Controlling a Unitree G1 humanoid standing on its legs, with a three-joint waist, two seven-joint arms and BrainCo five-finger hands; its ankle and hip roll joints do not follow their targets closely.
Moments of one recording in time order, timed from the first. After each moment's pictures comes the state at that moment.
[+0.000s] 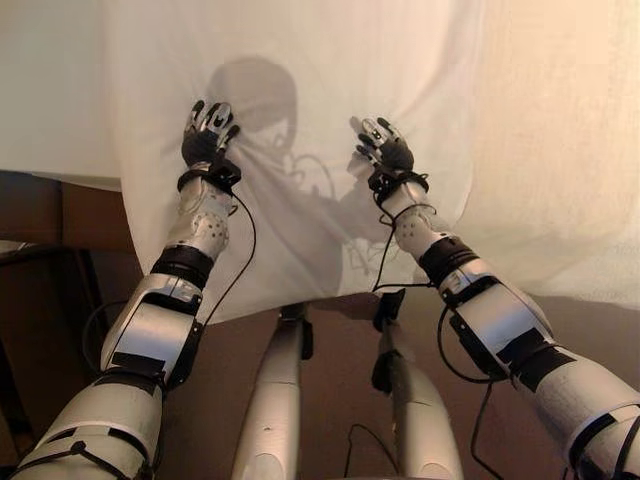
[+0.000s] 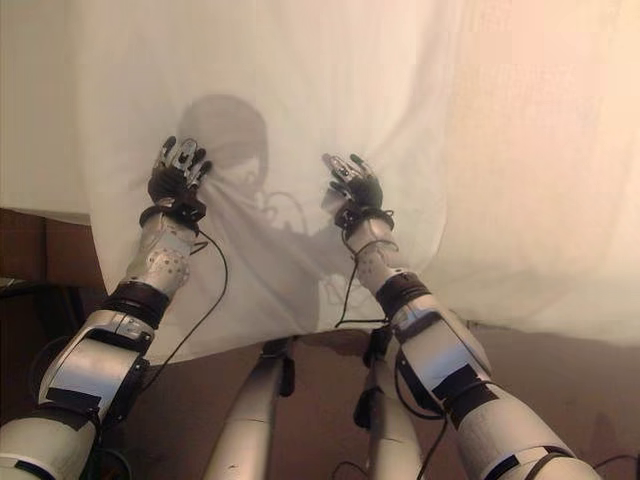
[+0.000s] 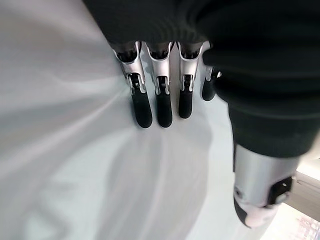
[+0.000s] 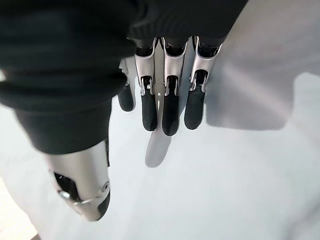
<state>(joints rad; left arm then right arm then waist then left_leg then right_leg) -1.02 0.47 -0.23 0.84 -1.12 -0.25 0.23 -1.17 -0.17 0.39 0.97 1.13 -0.20 -0.28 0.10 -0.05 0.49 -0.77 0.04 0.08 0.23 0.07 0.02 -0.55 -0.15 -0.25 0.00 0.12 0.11</state>
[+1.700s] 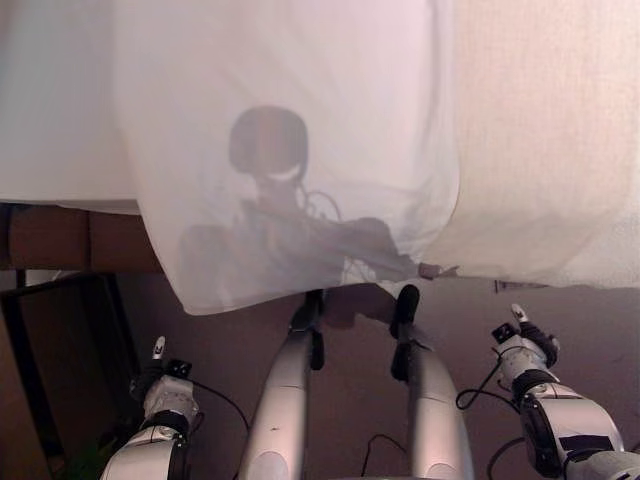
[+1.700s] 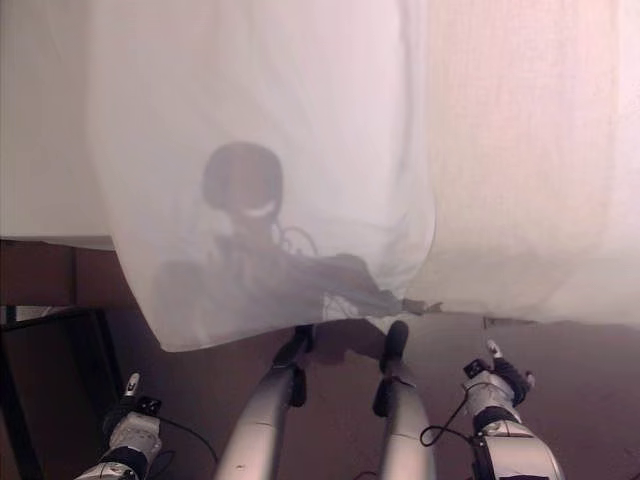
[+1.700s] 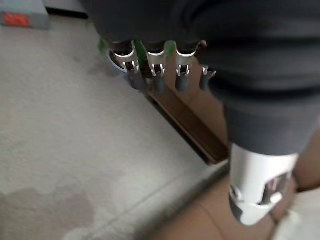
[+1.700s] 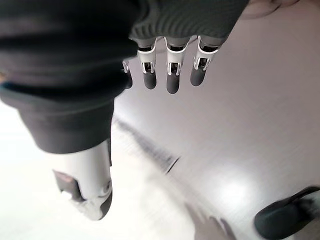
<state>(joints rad) -0.36 0.32 0.25 1.17 -1.07 -0.23 0.42 -0.55 -0.41 -0.14 1.22 0.81 -0.17 -0.56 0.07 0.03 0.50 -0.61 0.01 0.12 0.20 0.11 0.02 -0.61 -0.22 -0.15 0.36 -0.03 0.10</state>
